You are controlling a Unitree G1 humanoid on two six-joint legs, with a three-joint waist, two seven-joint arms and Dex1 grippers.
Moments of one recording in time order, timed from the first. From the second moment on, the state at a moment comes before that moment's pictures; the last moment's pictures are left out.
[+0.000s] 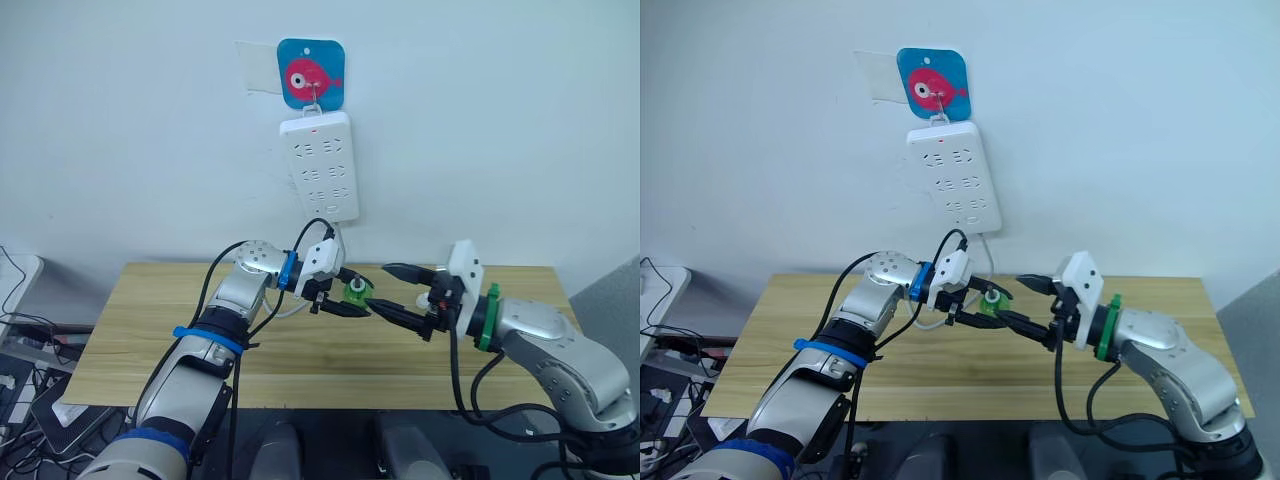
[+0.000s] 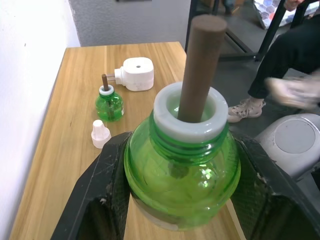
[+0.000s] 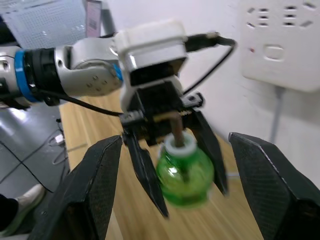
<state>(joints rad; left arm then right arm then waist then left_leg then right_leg) -0.75 0.32 -0.27 0.59 -0.16 -0.09 -1.50 -0.22 -0.55 0.12 -0.56 0.59 0.65 0.64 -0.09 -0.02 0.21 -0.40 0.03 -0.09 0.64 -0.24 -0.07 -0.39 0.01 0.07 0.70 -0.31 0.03</state>
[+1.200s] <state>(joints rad) -0.74 0.33 -0.27 0.52 -0.18 -0.01 -1.51 -0.27 -0.43 0.22 -0.41 0.41 0.56 0.68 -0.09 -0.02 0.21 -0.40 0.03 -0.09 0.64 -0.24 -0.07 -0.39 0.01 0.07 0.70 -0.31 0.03</state>
